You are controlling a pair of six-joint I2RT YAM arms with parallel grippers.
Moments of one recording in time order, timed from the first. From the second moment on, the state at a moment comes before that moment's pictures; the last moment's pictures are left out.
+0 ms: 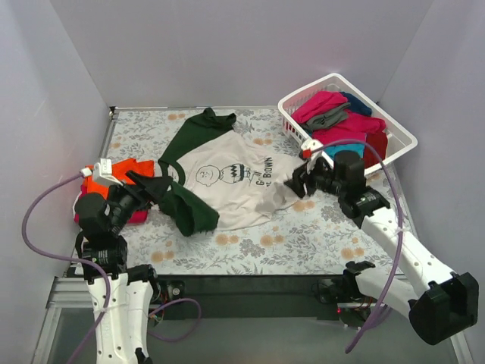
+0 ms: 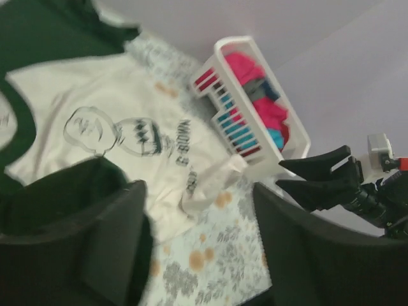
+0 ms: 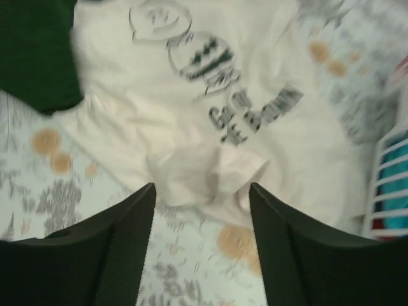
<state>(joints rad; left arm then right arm) 0.19 0.47 0.78 -0.35 0.60 -0.72 0.43 1.01 0.83 -0.13 -0.45 -0.21</state>
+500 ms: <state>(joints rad) 0.19 0.41 0.78 -0.41 0.56 -0.72 0.55 0.86 0.67 -0.11 -0.29 0.00</state>
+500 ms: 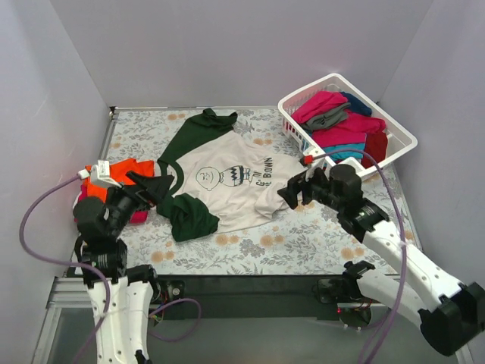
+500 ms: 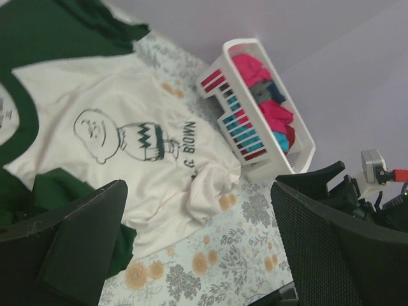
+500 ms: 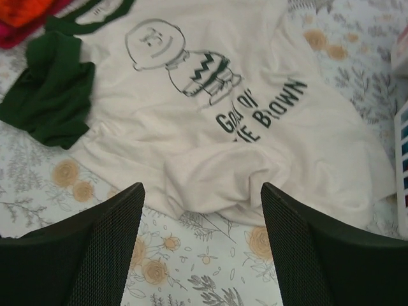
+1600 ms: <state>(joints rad) -0.21 1.03 0.68 -0.09 0.16 -0.71 0.49 1.45 0.70 0.02 -0.07 0.18</state>
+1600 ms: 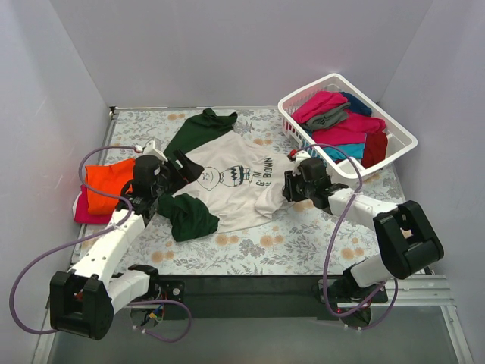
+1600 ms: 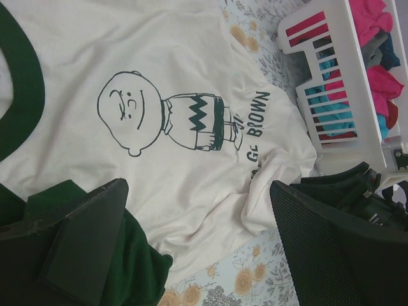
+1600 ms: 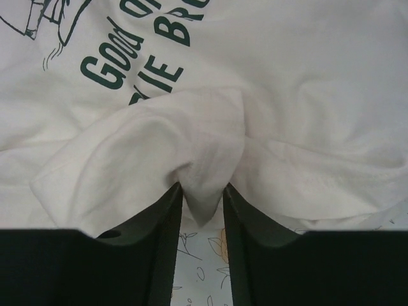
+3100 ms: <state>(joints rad) -0.25 1.30 0.76 0.01 0.14 -0.62 0.91 0.83 0.73 -1.00 0.07 0.51</state>
